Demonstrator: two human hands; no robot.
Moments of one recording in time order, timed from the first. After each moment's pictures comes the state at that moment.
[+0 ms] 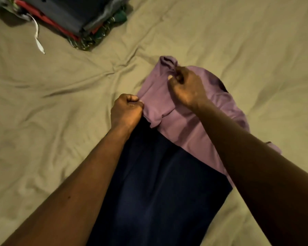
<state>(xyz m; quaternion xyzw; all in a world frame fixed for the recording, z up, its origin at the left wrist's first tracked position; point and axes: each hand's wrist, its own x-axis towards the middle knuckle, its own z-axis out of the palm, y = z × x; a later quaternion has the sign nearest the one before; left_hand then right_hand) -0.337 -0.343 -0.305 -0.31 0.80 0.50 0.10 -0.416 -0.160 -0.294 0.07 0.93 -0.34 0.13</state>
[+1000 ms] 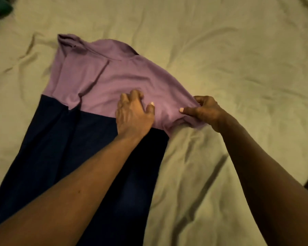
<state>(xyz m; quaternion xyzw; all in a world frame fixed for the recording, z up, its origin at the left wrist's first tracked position) -0.232 -0.139 -0.289 0.01 0.93 0.35 0.13 -0.196 0.093 -0.270 0.34 0.78 -0.48 0.20</state>
